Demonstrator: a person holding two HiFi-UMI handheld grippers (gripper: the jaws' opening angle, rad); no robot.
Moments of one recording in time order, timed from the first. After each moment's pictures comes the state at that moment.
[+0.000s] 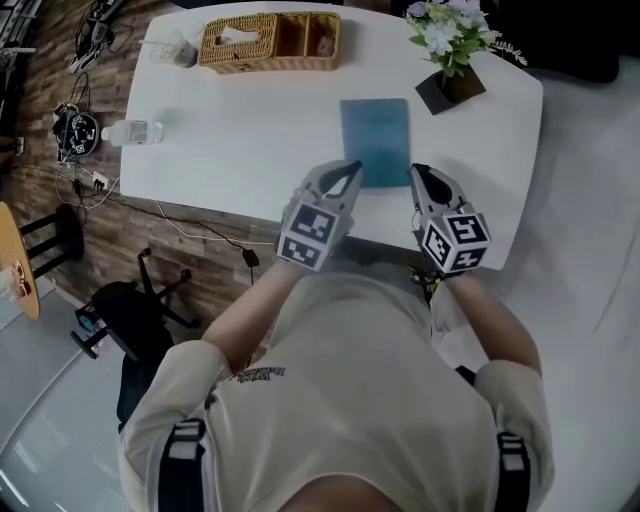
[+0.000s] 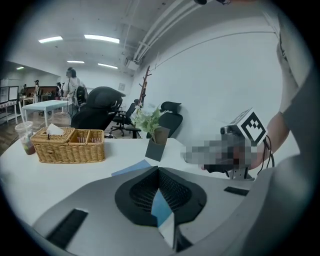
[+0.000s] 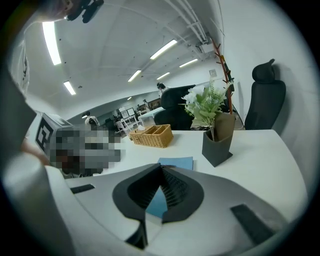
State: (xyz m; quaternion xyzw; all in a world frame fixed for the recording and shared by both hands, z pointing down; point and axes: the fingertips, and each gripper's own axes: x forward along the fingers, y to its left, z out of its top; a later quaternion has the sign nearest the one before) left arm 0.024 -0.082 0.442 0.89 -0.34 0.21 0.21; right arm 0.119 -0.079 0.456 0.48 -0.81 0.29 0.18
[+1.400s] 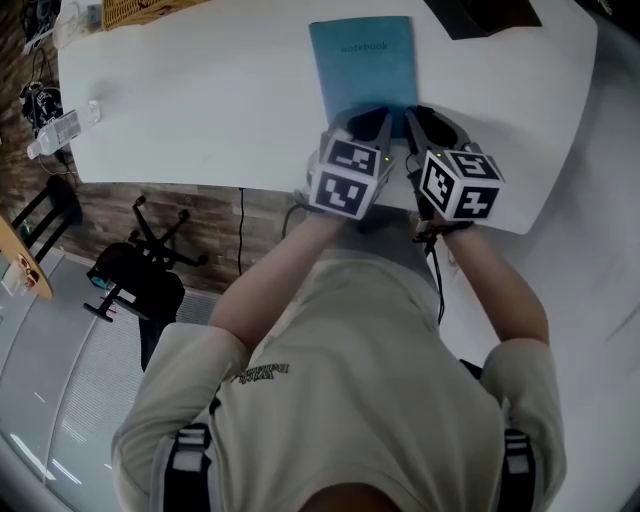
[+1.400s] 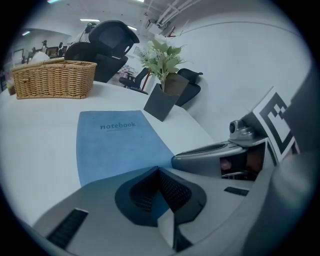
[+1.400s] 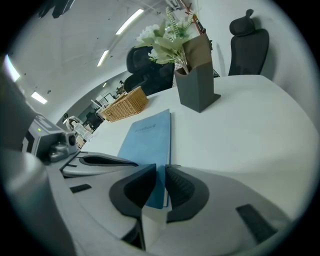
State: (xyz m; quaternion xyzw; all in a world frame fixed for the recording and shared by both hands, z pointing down) left arm 0.097 -0.071 0.587 0.81 -0.32 0.31 0.38; right arm 0.135 -0.073 0.592 0.48 -0.71 0.46 0.24
